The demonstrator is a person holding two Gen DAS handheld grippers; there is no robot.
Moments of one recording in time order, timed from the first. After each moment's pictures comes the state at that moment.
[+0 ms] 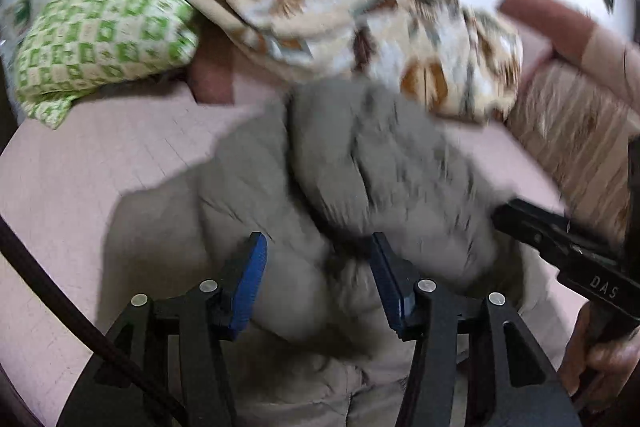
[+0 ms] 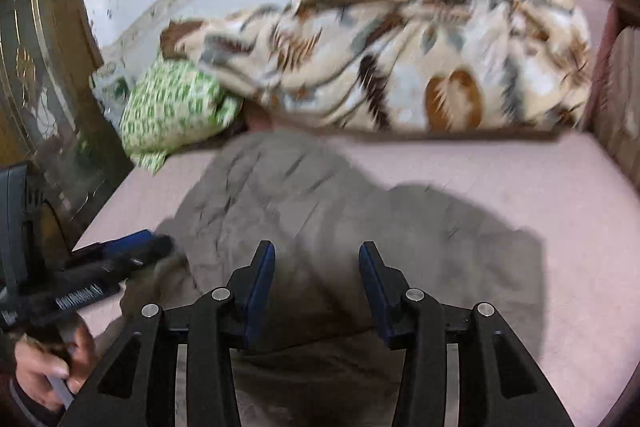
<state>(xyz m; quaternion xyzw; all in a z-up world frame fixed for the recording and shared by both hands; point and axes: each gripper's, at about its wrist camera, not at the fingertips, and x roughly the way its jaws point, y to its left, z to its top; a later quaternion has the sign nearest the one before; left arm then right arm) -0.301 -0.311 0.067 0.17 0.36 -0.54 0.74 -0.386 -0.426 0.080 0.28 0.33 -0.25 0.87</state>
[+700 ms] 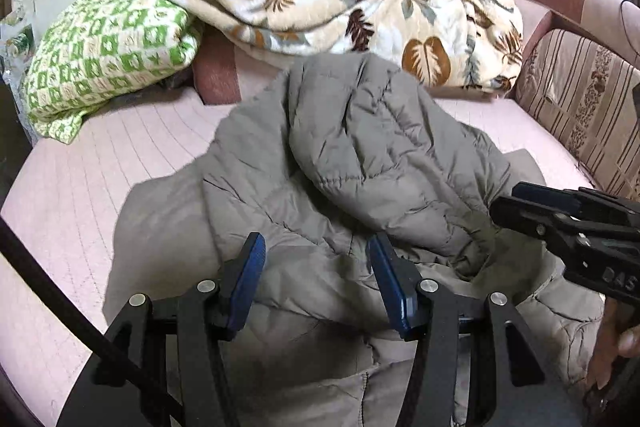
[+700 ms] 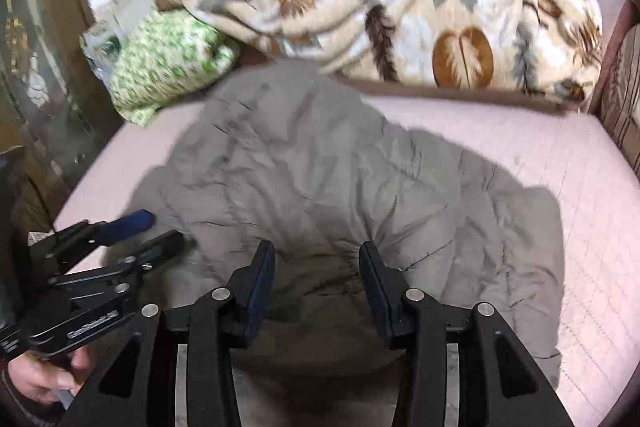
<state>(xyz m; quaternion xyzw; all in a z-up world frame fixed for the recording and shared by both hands) -0.323 -0.296 0.070 0.20 0.32 -0.52 0.77 -0.379 -0.408 0.061 0.26 0.38 -0.24 0.85</state>
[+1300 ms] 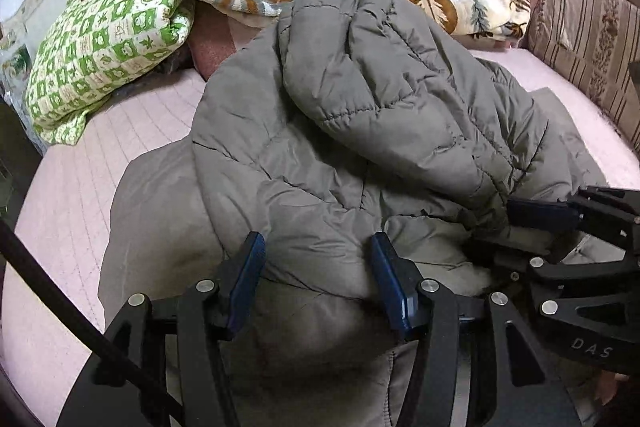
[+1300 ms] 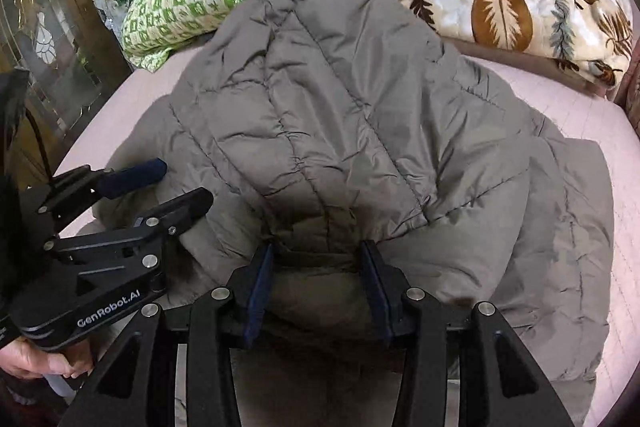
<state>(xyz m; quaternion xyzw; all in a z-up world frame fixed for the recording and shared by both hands) -0.332 -0.305 0.029 0.28 0.32 -0.49 0.76 -0.357 -0.376 0.008 0.26 0.45 -0.20 0.83</state>
